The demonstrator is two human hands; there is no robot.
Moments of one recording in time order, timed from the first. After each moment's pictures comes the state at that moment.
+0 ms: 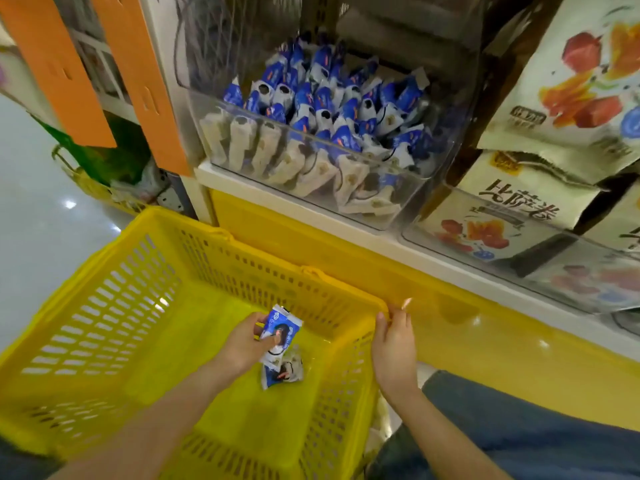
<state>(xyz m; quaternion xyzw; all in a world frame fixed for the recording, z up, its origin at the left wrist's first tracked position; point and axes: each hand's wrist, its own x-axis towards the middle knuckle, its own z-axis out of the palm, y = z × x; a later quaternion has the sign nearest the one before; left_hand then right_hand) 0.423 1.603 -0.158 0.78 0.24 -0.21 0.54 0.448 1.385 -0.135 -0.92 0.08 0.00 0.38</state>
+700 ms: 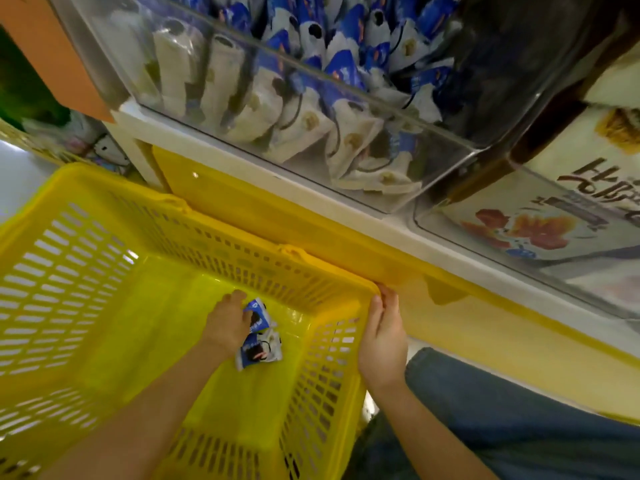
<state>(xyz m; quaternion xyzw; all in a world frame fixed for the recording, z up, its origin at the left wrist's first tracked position) 0.452 1.596 -0.255 0.89 0.20 -0.25 0.33 0.449 1.387 -0.153 -0.91 0.11 -0.02 0.41</state>
